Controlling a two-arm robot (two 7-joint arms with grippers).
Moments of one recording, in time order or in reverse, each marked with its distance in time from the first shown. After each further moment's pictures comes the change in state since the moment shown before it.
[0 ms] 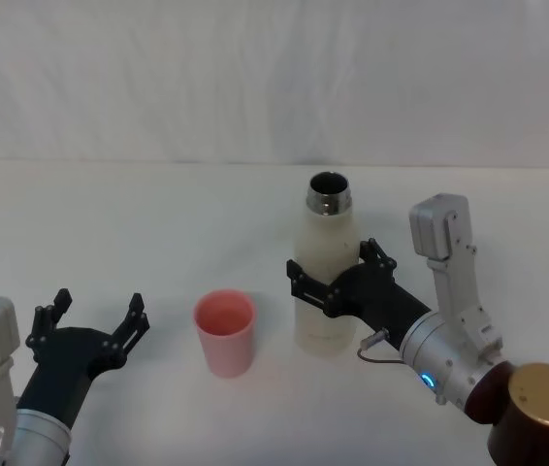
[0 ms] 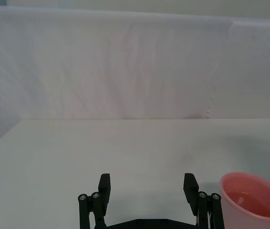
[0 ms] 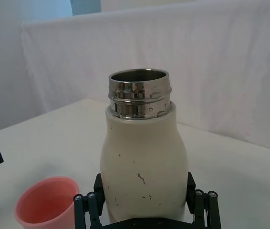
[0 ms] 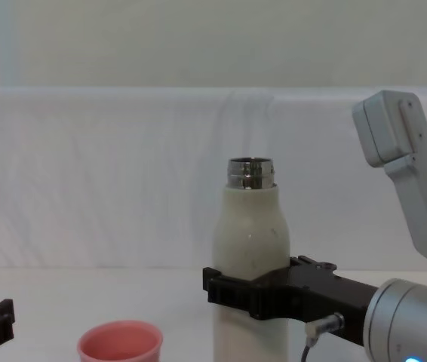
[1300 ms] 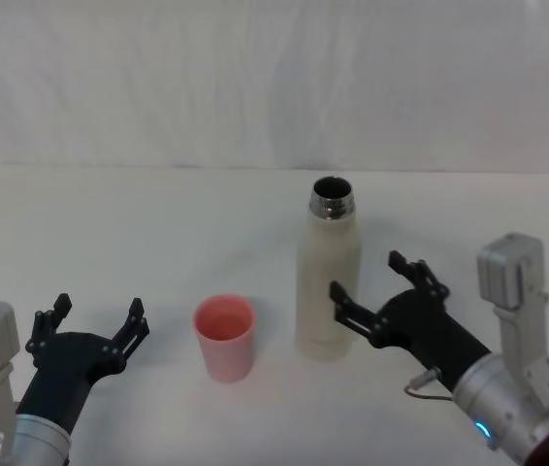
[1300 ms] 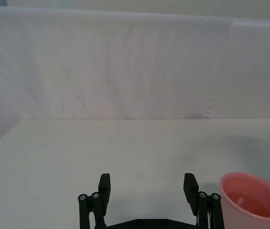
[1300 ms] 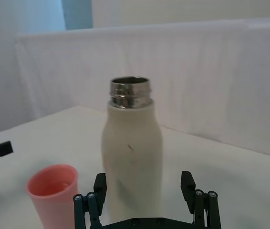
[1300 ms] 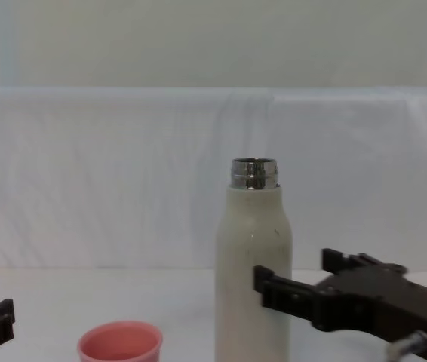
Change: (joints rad) left arm 0.000 0.000 0.000 0.000 0.000 0.000 0.000; right arm -0.165 0.096 0.039 -0.188 0.024 -0.054 -0.041
